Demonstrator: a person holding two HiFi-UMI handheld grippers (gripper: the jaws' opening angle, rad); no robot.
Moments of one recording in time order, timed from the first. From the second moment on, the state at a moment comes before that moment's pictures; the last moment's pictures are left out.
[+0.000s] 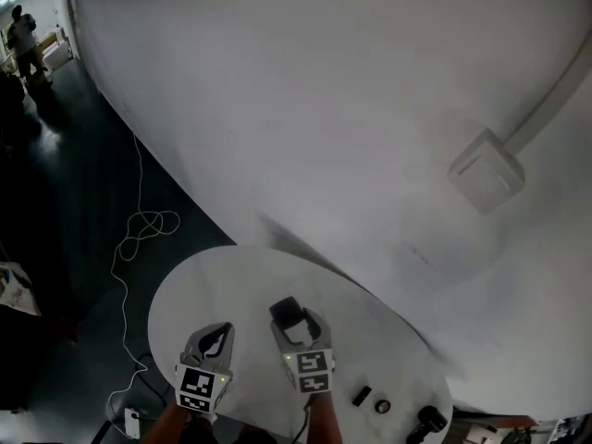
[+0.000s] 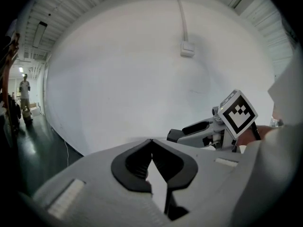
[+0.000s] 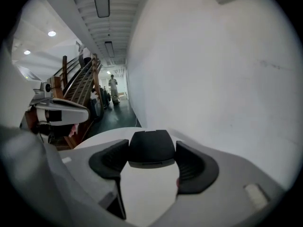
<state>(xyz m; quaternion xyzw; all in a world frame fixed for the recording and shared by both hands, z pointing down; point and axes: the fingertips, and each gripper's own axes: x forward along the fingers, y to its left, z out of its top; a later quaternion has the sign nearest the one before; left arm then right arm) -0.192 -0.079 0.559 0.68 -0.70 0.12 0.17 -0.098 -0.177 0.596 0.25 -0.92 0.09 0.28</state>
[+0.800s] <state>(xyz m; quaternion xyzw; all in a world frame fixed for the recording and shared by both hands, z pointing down) -0.042 -0.100 0.555 0.81 -0.55 0.15 0.15 0.098 -0.138 0.587 0.48 -0.83 0.18 0.22</state>
